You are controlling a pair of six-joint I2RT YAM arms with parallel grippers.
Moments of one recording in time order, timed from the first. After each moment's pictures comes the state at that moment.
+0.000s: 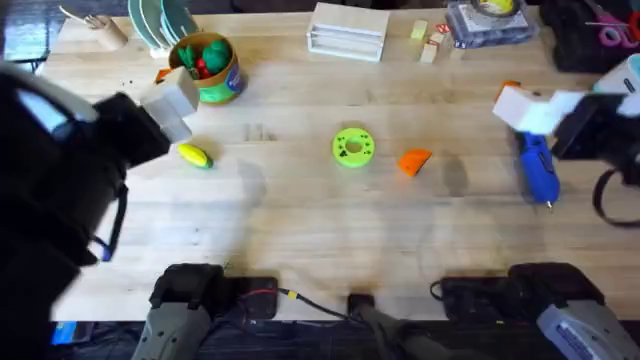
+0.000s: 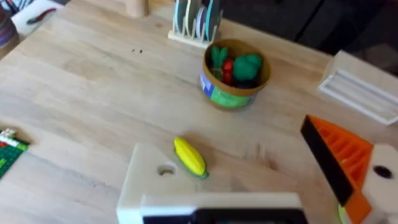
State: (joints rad) left arm -0.01 0.51 0.80 -0.74 -0.26 -0.30; right arm 0.00 0.57 0.73 -0.68 -0.05 0.09
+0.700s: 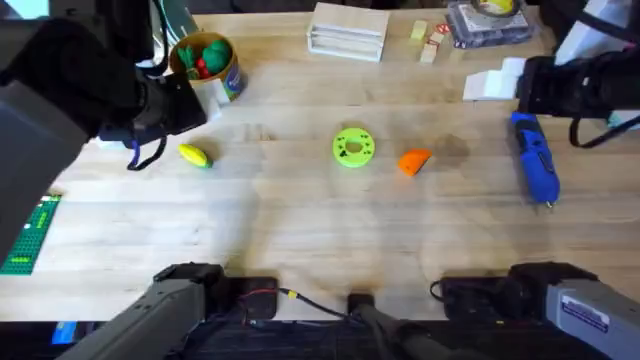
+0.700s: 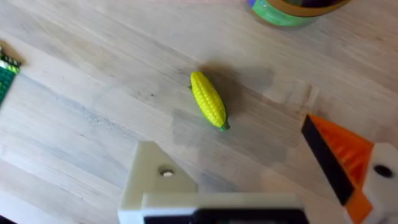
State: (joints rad) left arm 0.01 1.13 0.99 -0.96 -0.26 -0.43; right arm 0.00 1.11 1.00 -0.84 -0.05 0.10
